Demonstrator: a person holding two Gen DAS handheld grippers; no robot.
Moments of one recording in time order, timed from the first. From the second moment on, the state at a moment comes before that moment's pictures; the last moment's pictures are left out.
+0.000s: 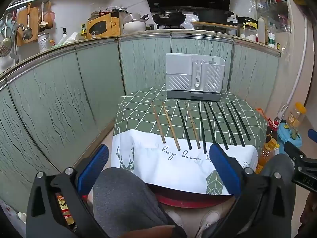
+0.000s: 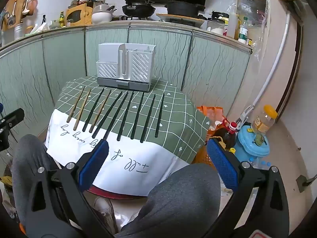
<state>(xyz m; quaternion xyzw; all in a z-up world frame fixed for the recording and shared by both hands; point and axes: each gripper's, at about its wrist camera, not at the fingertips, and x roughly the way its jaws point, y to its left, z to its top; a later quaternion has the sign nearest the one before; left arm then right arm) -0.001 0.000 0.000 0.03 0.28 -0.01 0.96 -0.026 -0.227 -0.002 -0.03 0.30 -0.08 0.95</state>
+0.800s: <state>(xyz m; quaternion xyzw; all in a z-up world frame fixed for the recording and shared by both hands) 0.009 -0.001 -0.021 0.05 0.30 -0.02 0.95 -0.019 -0.225 -0.015 -0.04 0.32 -0.08 0.94</state>
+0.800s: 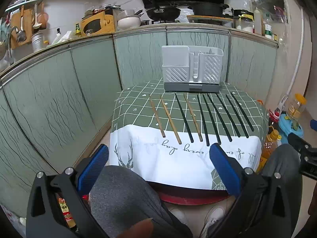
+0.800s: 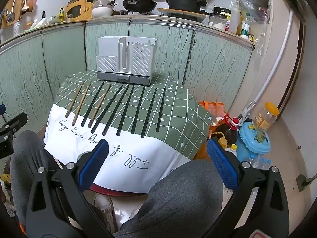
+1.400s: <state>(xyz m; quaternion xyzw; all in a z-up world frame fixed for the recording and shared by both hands) 0.011 -0.002 -0.025 0.04 0.31 -0.04 0.95 -0.016 -0.225 -0.019 -0.04 0.32 -0.08 0.94</state>
